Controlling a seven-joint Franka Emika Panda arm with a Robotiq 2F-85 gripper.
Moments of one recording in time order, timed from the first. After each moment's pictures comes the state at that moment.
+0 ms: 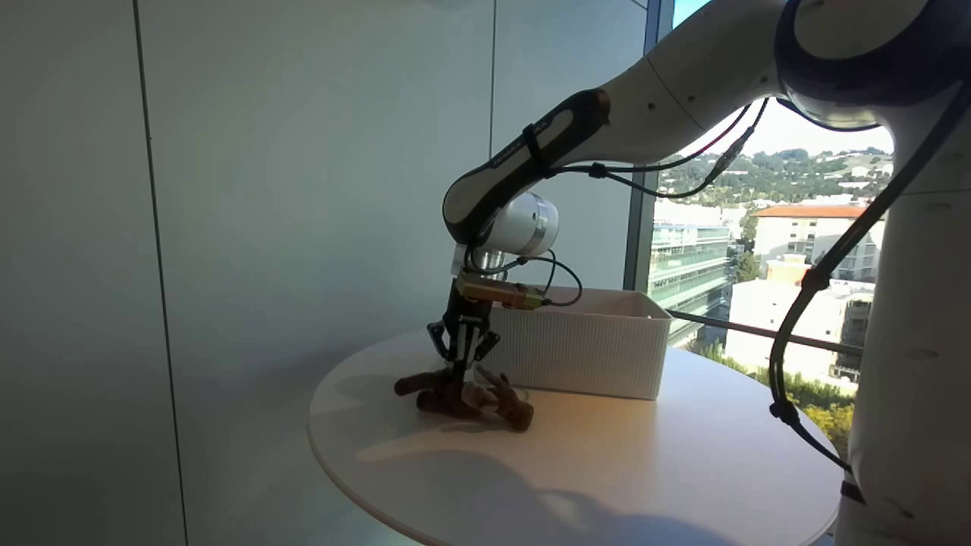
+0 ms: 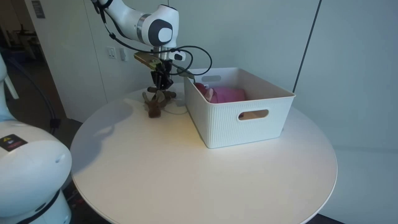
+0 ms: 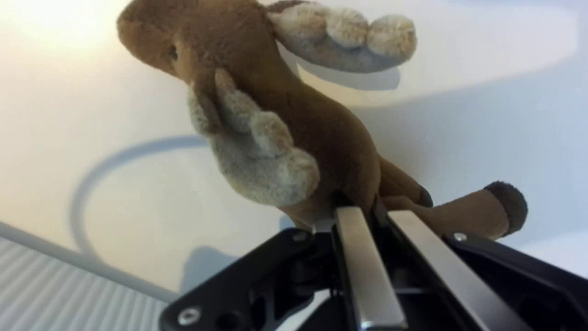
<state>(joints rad) 0.04 0.01 0.03 -2.16 0.21 2.20 0.26</state>
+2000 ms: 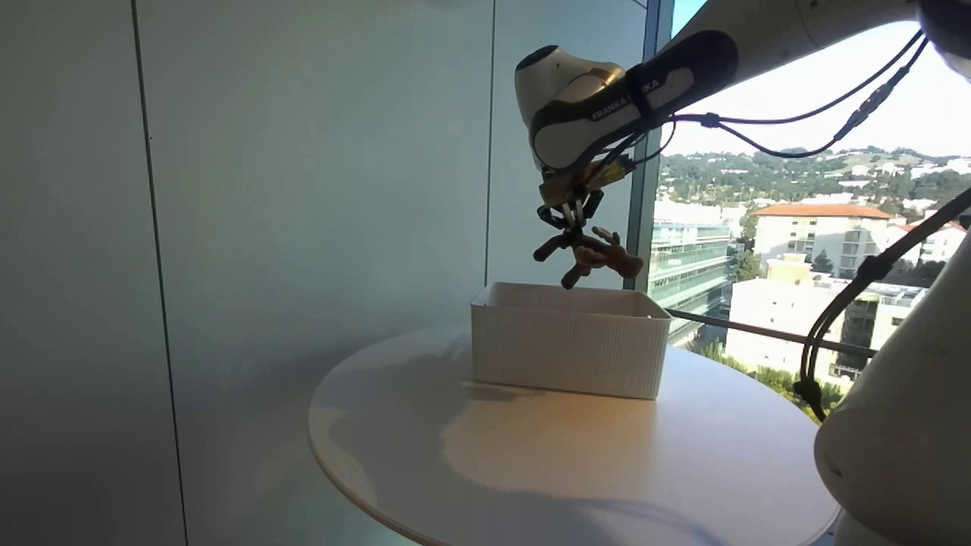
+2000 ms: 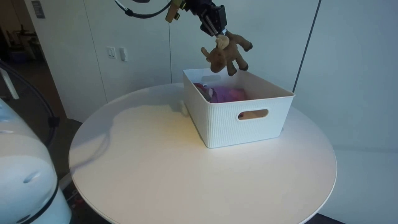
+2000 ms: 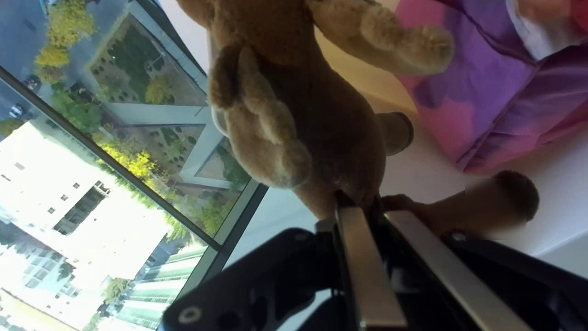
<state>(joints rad) -0.23 -0.27 0.09 -2.01 -0.70 1.98 0.72</state>
